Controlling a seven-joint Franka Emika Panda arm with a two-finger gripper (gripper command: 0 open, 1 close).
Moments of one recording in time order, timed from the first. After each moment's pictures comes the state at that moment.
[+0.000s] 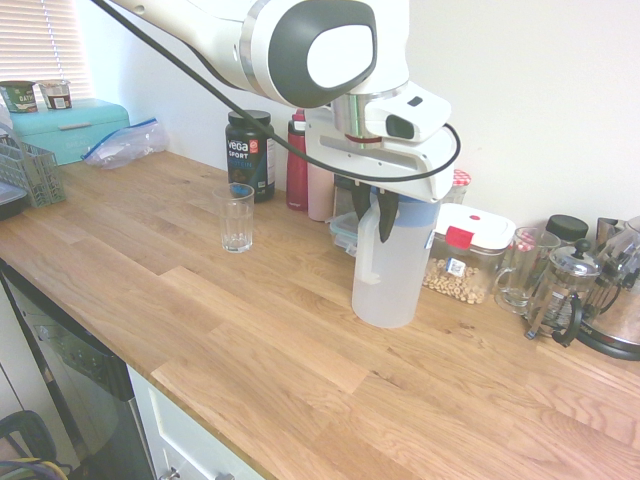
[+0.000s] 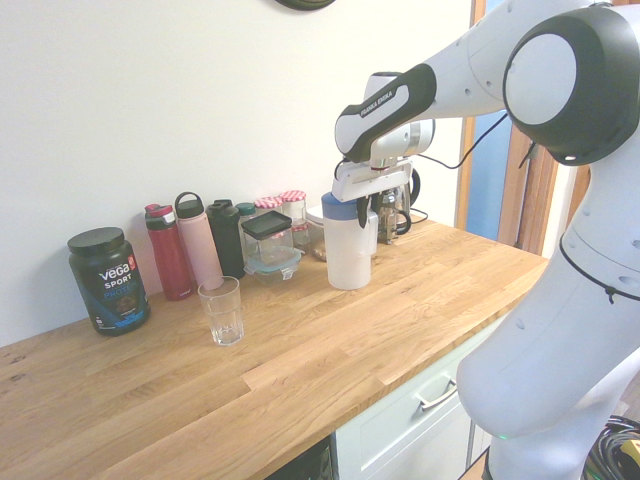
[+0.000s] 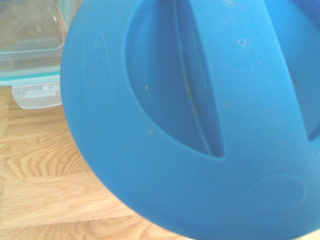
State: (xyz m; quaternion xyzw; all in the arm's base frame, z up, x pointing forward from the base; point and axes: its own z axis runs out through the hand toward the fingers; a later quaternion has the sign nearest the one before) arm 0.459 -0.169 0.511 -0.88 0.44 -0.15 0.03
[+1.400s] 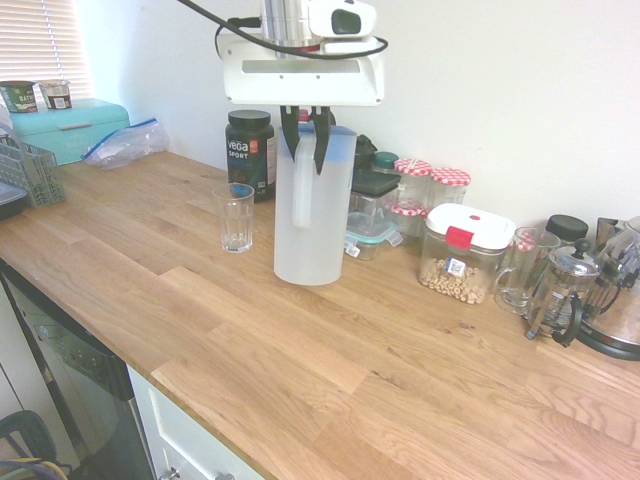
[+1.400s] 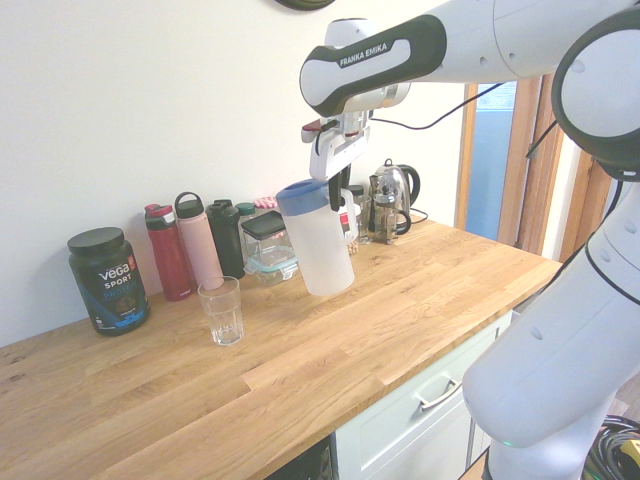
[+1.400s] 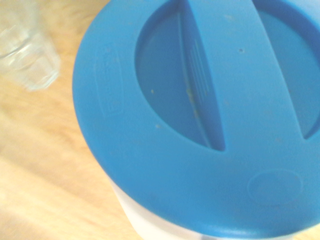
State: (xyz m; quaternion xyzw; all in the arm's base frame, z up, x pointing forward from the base) arm 0.446 -0.053 0.590 -0.98 0.16 -0.11 -0.01
